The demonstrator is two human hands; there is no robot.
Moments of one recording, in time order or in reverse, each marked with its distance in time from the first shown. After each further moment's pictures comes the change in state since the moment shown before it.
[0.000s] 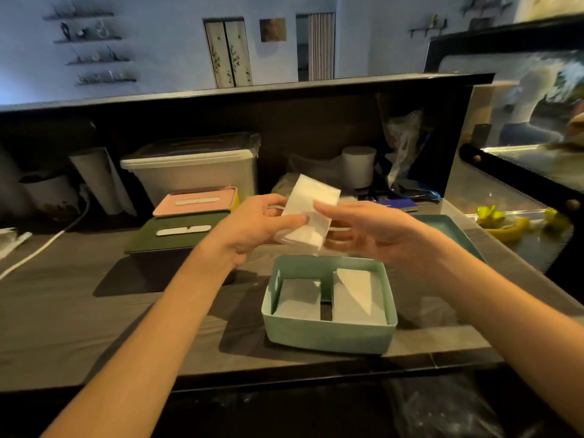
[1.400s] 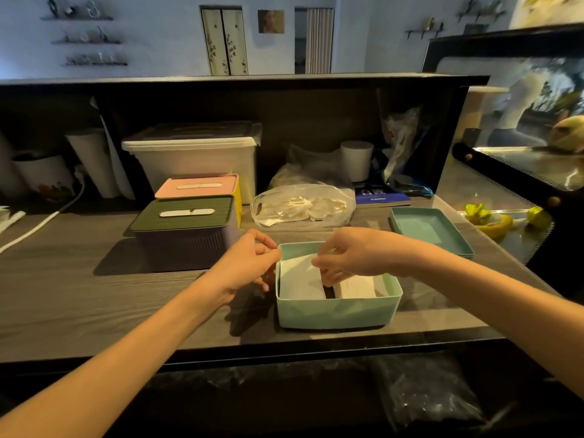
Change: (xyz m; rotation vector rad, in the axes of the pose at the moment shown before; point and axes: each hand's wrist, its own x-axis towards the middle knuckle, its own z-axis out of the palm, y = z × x) left_hand -0.038 -0.065 0.009 0.058 0.115 -0.180; right_hand -0.042 0.013 0.037 -1.141 -0.104 0.120
